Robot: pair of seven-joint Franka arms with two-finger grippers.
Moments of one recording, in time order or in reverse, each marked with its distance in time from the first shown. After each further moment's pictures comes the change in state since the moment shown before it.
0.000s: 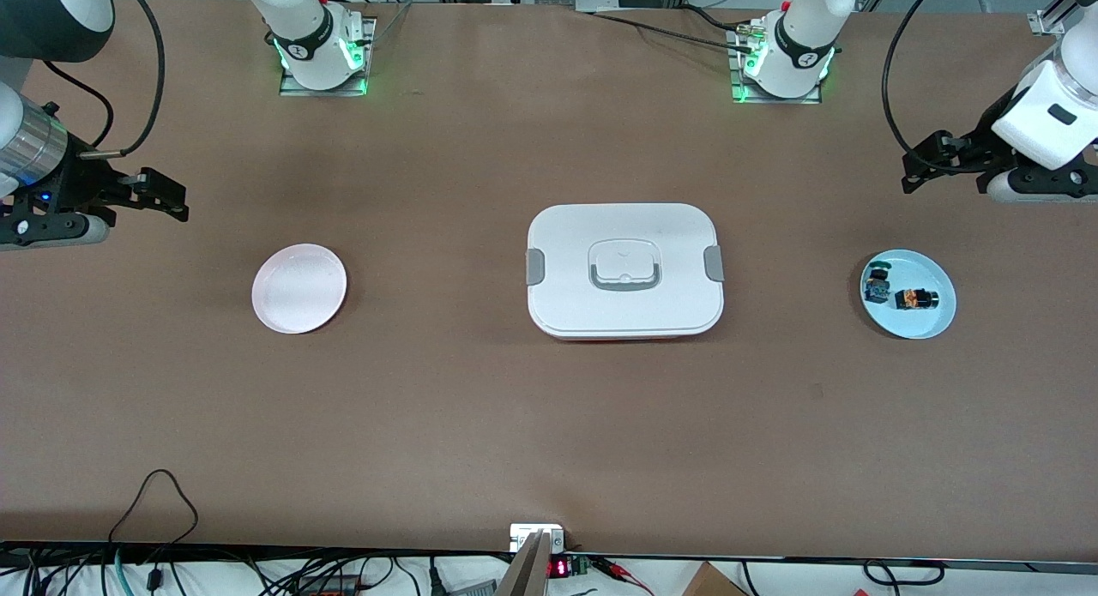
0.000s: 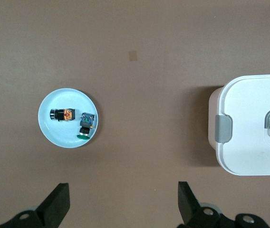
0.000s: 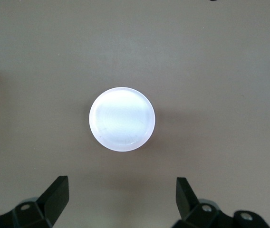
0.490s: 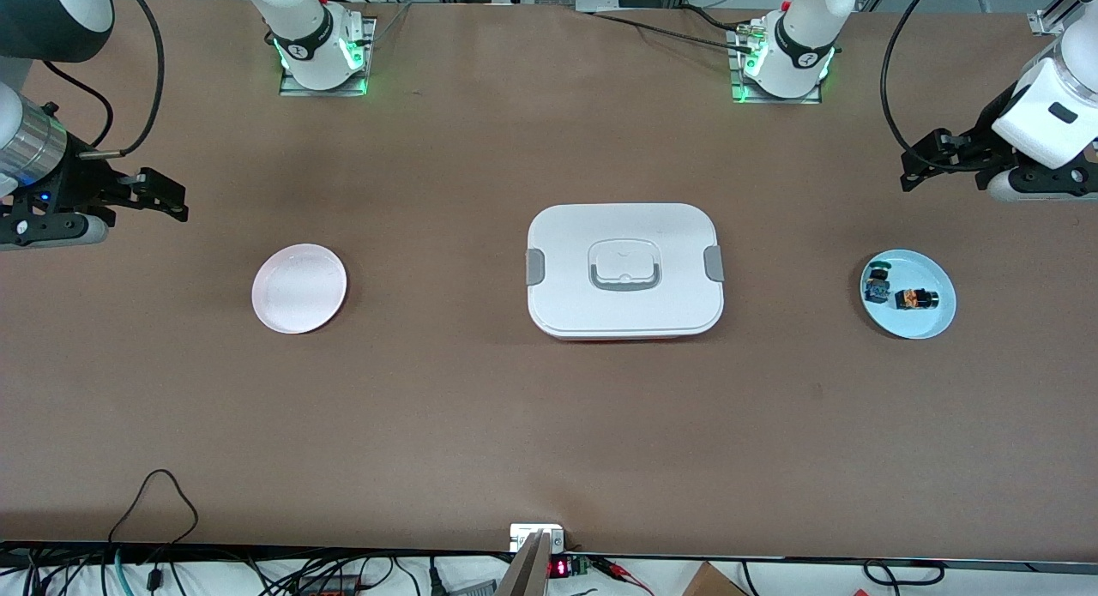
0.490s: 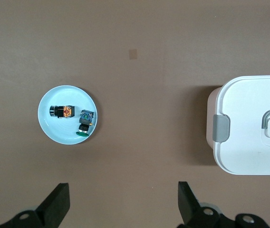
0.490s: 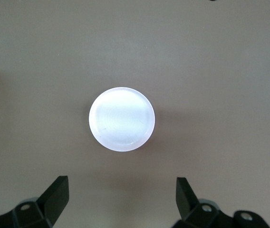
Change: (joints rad) left arm 0.000 0.005 -0.002 0.018 -0.001 -0.016 -0.011; right arm -0.001 0.000 0.000 0.000 0.000 0.000 0.000
